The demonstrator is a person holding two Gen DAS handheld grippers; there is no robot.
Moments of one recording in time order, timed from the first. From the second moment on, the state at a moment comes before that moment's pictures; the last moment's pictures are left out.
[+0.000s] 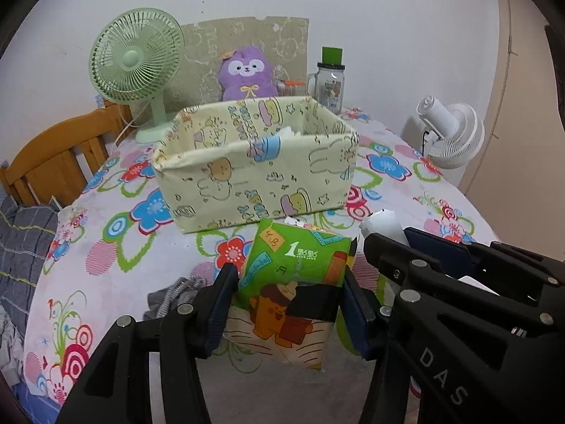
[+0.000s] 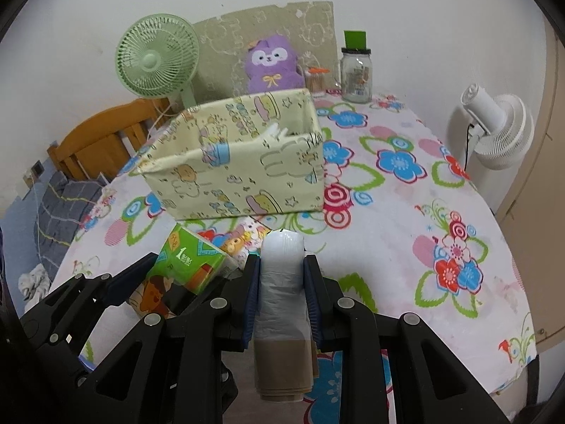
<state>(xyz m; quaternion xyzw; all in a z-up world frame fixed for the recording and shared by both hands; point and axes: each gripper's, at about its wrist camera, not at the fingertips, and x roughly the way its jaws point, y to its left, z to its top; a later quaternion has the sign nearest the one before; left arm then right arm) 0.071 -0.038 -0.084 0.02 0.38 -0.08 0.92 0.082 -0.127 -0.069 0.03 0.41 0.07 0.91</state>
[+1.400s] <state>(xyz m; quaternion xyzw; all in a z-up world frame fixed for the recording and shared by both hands) 0.157 -0.023 -0.002 0.01 0.31 -0.05 0.95 0.173 -0.114 0.015 0.01 0.33 0.09 0.94</state>
